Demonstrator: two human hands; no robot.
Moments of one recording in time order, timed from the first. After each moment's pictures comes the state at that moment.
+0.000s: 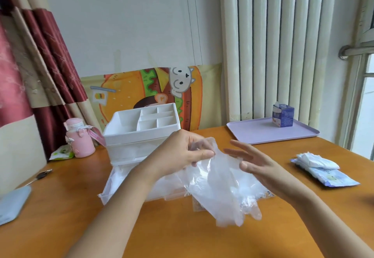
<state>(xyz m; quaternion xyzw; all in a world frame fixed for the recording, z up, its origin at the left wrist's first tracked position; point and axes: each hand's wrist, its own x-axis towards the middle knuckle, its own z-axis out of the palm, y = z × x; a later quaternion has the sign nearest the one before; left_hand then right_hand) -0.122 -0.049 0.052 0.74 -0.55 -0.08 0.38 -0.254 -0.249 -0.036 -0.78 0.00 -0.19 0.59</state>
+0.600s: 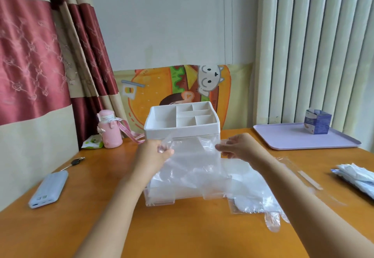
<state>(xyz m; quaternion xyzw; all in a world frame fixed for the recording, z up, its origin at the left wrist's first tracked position) -0.010 0.046 0.010 0.87 -0.27 0.11 0.41 -0.122 -0.171 0.014 -0.83 0.19 -0.20 0.49</state>
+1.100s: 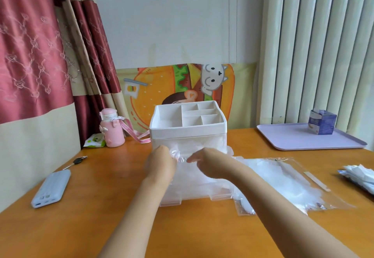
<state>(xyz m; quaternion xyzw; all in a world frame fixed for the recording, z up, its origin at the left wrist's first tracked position) 0.003 0.027 -0.012 0.94 -0.17 0.11 0.28 -0.097 -0.088 0.016 -0.98 0.07 -0.06 0.19</state>
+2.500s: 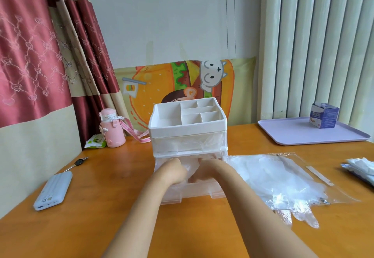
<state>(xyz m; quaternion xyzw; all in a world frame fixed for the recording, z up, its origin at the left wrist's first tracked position) -0.008 0.018 -0.012 0.95 -0.23 -0.11 0.18 -0.048 -0.099 -0.026 -0.95 0.23 0.11 0.16</state>
